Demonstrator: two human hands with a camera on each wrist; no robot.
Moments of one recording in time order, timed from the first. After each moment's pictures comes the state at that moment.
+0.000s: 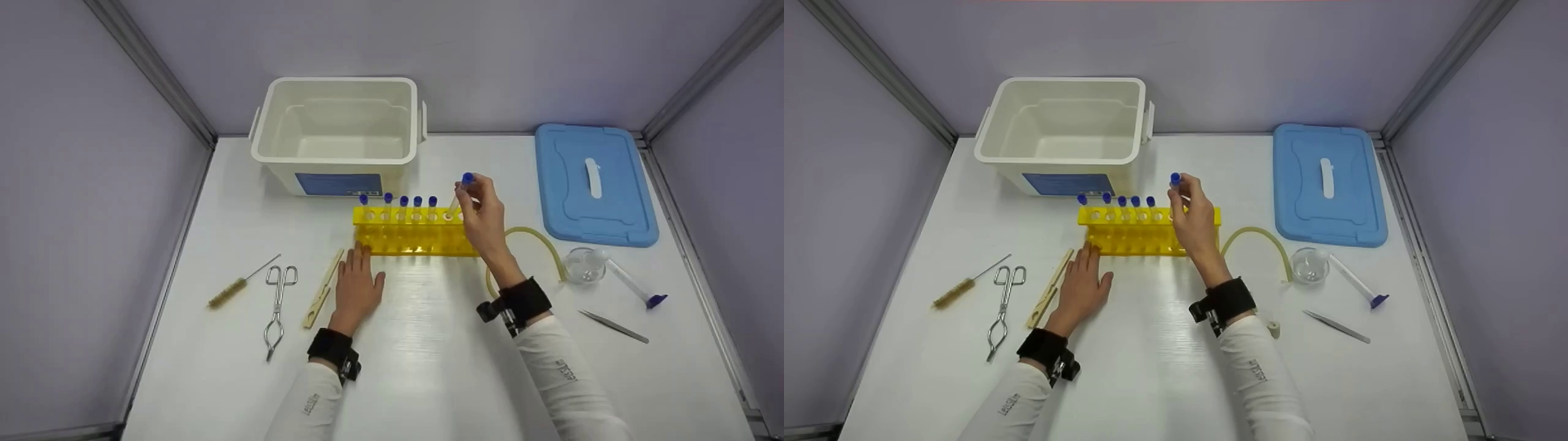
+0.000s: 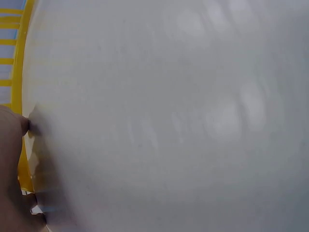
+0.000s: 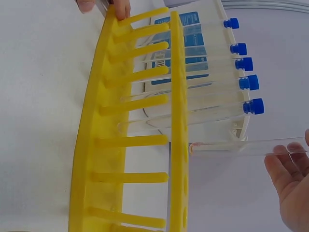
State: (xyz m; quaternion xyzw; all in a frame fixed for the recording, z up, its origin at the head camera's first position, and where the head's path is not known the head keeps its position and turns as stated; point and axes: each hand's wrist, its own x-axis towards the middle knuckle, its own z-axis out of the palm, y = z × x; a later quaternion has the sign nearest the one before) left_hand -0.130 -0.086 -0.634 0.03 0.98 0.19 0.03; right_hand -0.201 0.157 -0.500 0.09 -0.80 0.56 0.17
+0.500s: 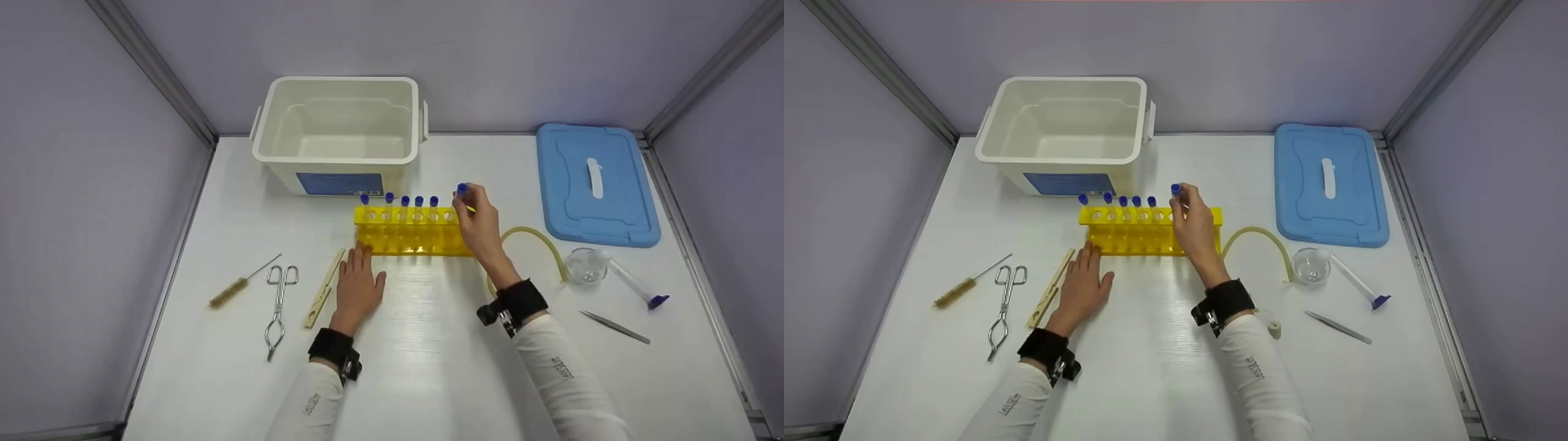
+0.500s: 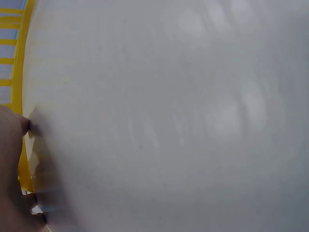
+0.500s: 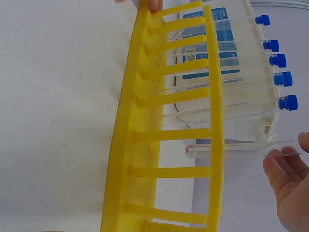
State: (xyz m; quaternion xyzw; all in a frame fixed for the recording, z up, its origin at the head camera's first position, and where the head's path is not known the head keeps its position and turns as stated) left_hand -0.131 -0.087 -0.634 0.03 0.98 0.19 0.04; right_hand -0.206 0.159 -0.525 0.07 -0.82 0.55 0.11
